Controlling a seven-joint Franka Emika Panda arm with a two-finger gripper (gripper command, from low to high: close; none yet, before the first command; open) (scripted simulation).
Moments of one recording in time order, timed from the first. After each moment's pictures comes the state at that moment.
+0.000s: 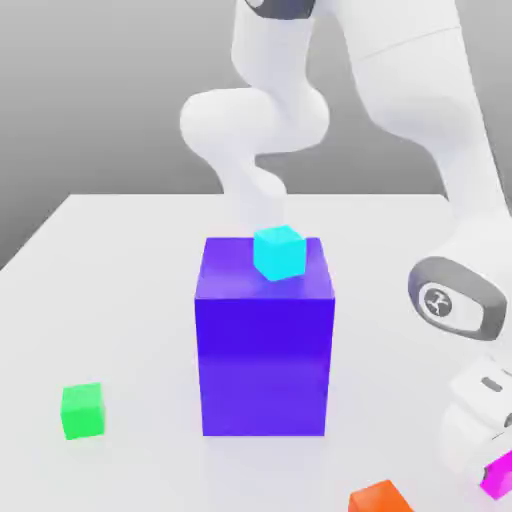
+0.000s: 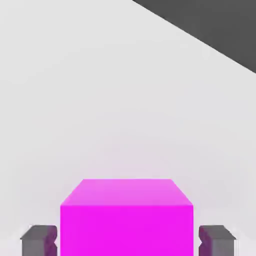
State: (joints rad) arm 0.27 0.54 0.27 -2.24 -0.36 2.74 1.08
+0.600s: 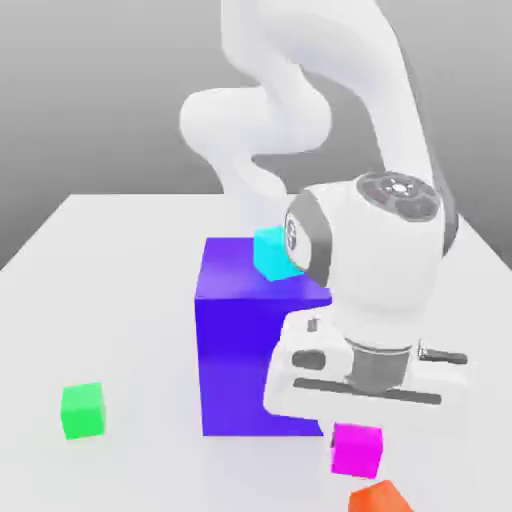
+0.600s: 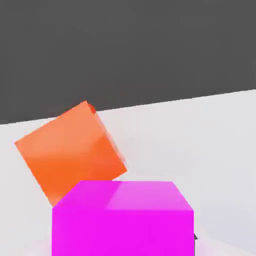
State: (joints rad) arm 0.01 0.22 0.07 -2.45 -0.11 2.64 1.36
